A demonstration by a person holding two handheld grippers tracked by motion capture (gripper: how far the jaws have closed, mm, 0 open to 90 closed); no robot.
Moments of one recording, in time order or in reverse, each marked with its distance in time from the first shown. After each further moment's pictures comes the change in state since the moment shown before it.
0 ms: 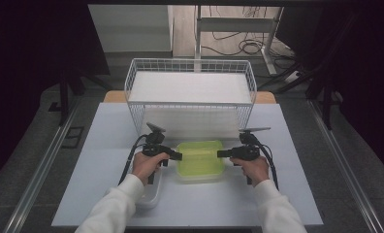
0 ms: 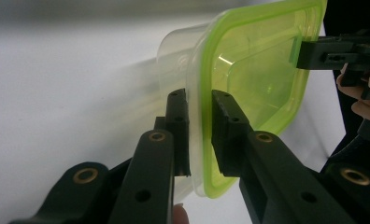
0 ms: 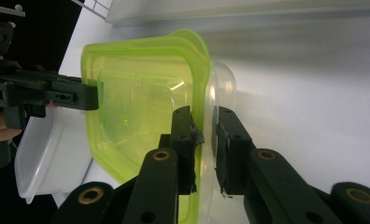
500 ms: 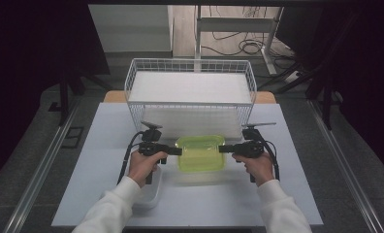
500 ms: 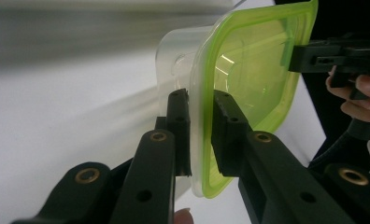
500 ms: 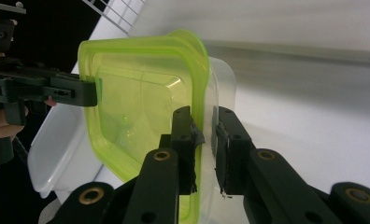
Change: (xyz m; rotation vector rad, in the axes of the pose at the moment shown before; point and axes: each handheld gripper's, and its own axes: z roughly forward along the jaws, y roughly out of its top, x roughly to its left) left arm -0.021 -0.006 -0.028 -0.127 -0.042 0.086; right arm 0.026 0.006 -0.027 -0.069 -0.009 -0.104
